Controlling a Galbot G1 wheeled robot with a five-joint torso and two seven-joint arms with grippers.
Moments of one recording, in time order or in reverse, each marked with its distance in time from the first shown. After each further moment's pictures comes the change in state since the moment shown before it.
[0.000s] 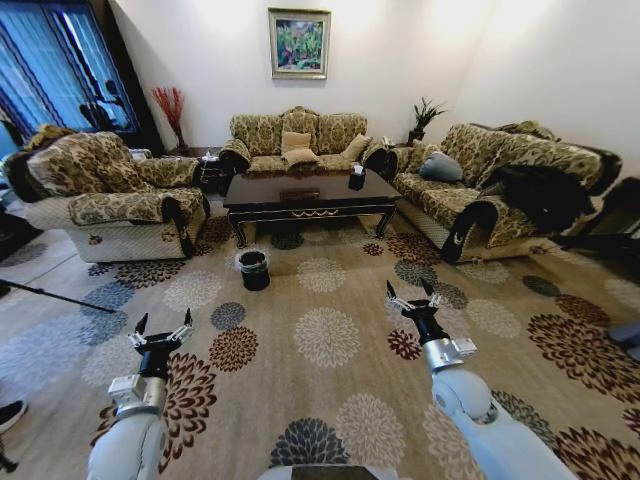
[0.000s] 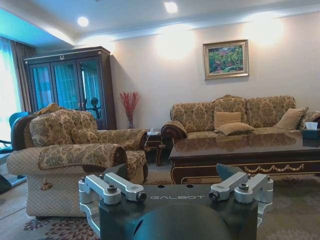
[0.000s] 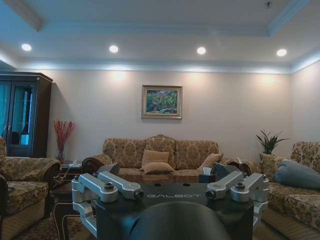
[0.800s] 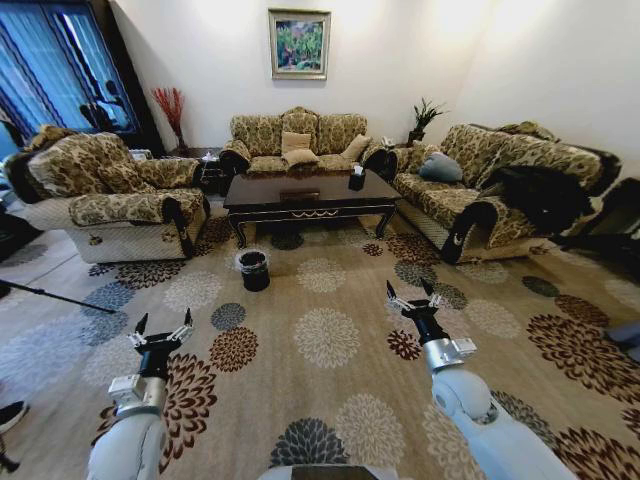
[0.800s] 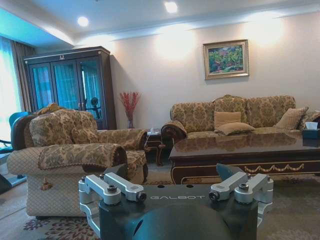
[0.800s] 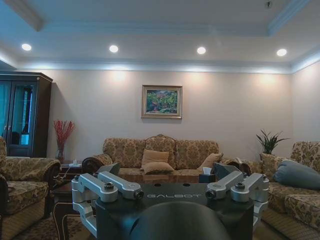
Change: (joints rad) left arm 0.000 0.000 0.000 0.000 0.000 0.000 0.000; right arm 0.000 0.000 0.000 0.000 0.000 0.000 0.000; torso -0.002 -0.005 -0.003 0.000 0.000
